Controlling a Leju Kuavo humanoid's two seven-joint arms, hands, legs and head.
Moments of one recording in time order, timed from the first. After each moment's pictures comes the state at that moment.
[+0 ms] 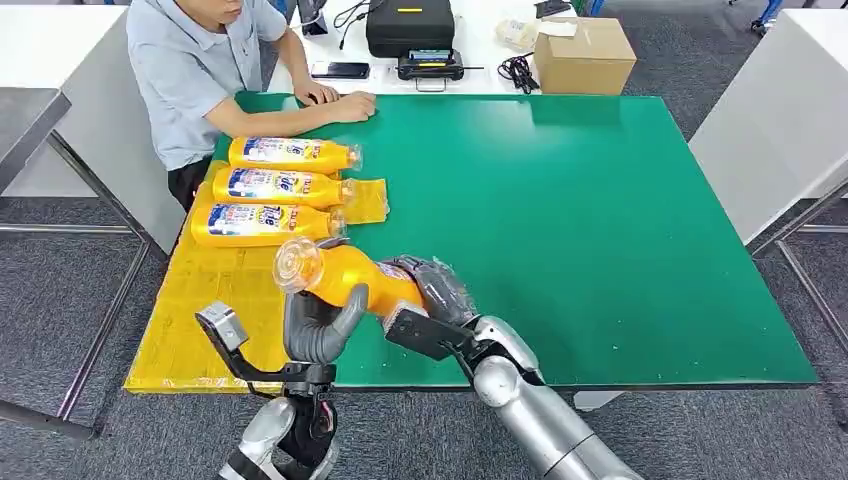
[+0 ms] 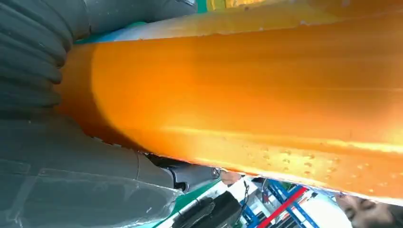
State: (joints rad) left arm -0.15 -0.21 -0.53 -1.37 0.57 0.29 -0.53; right arm -0.37 0.05 0.65 -1.13 0.40 -0.08 -0.40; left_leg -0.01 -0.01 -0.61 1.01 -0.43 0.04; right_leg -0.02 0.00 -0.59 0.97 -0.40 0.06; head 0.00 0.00
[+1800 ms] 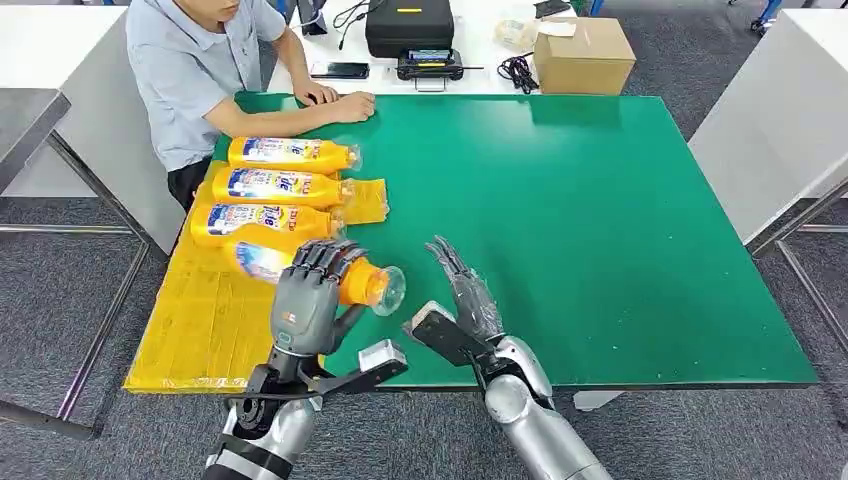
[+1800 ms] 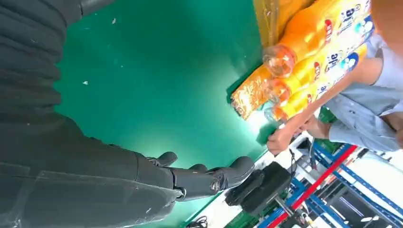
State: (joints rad) left arm -0.16 -0.29 -0.24 -1.26 -1.35 0.70 -0.18; right arm -0.26 0.10 0.47 -1.11 0.49 -0.20 -0.41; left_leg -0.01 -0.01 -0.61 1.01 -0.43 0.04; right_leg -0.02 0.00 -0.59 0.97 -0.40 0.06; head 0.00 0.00
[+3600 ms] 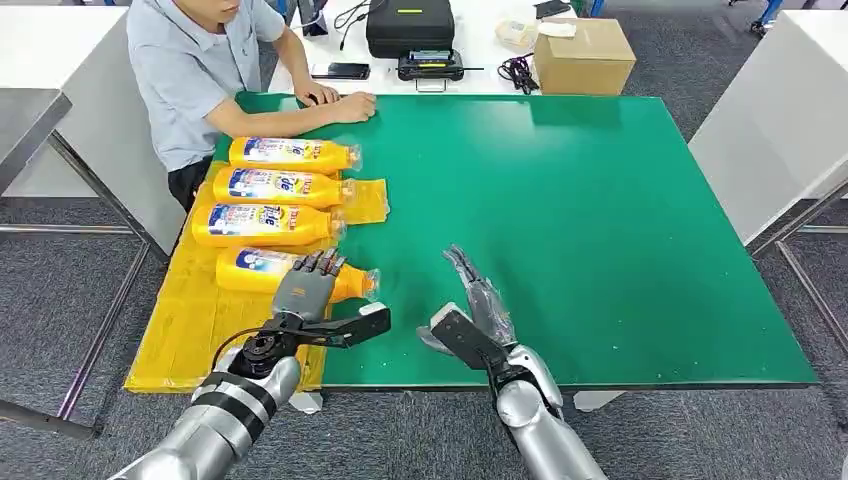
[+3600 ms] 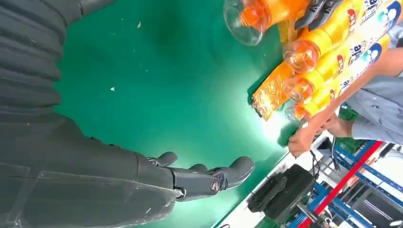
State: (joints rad) left arm -0.50 -0.16 -0.38 -0.73 -1.32 0.30 0.19; right arm -0.21 0.13 0.35 -1.12 0.50 -0.13 -0.44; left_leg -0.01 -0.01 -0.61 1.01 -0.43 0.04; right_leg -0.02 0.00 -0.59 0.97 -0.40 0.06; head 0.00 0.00
